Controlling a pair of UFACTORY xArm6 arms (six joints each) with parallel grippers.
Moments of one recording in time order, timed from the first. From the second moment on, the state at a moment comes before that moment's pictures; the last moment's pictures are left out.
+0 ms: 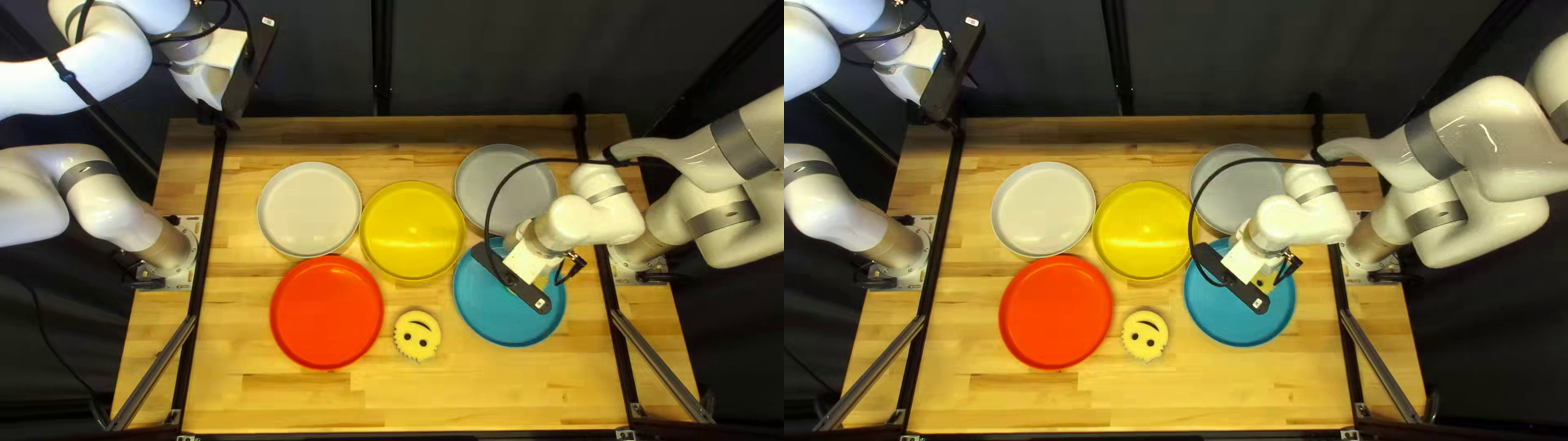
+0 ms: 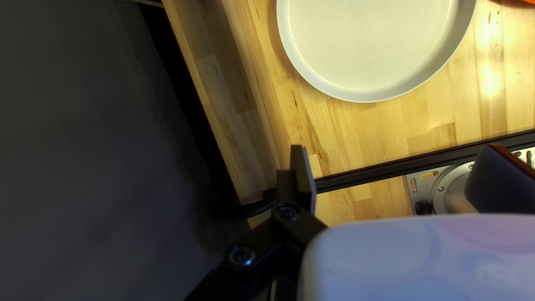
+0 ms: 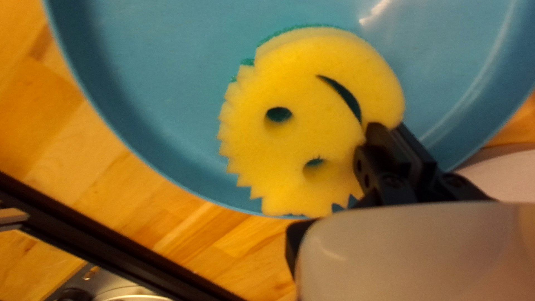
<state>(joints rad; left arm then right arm) 0.66 -0.81 -0.71 -0.07 1.36 1.01 0.34 -0.33 -0.26 -0.12 0.63 -0.43</state>
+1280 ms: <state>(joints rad) 0.66 -0.81 -0.71 -0.07 1.36 1.01 -0.19 0.04 -0.82 0.30 0.82 -0.98</state>
